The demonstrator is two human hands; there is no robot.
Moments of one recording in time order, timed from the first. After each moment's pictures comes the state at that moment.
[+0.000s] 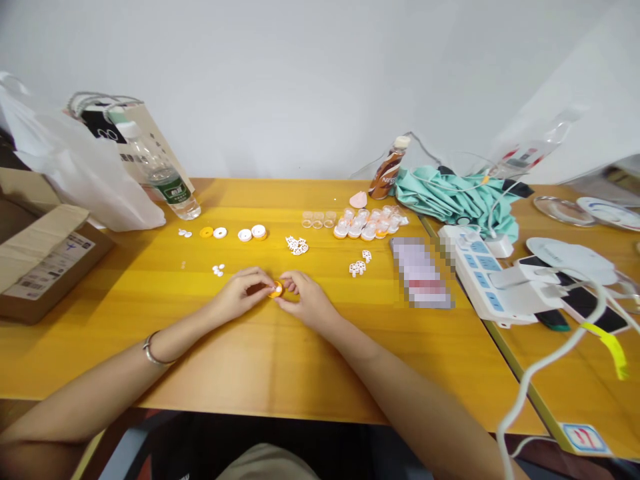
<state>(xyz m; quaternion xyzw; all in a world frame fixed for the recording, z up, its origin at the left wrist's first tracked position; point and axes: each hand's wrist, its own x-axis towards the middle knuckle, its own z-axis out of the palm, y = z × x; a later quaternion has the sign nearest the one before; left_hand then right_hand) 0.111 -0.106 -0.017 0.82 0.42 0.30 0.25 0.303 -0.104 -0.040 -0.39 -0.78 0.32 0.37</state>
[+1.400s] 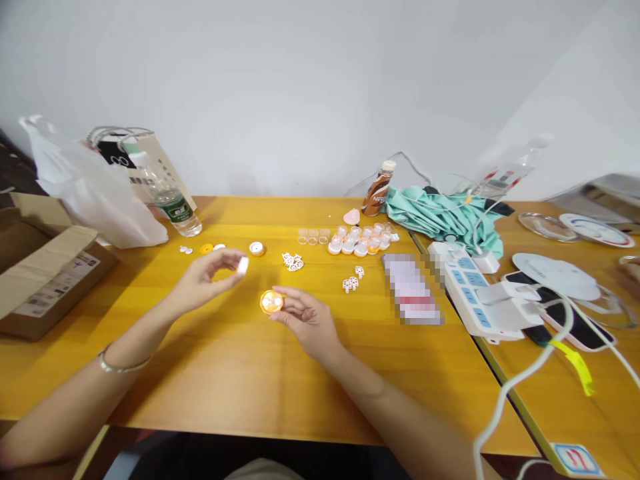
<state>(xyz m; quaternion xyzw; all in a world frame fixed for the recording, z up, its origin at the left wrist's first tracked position) 0.081 -0.088 0.048 0.77 0.44 0.38 0.26 0.305 -0.137 0.015 -0.35 -0.51 0.61 0.50</state>
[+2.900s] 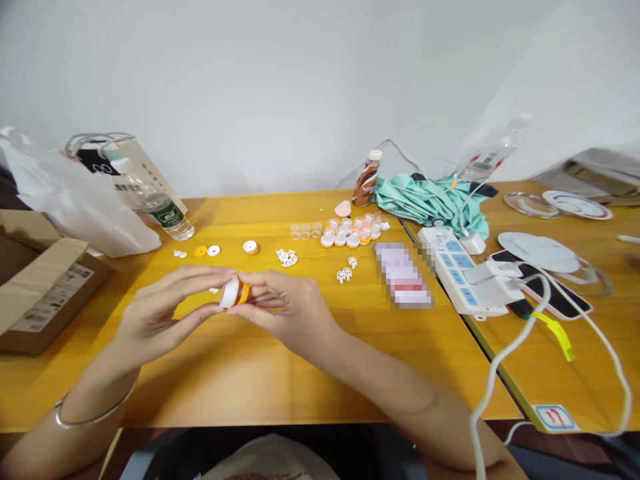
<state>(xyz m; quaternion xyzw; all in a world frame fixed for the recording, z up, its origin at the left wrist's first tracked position) 0.097 -0.147 0.111 0.88 0.28 0.38 0.09 0.299 -0.151 0.099 -0.34 -0.64 0.51 0.46</state>
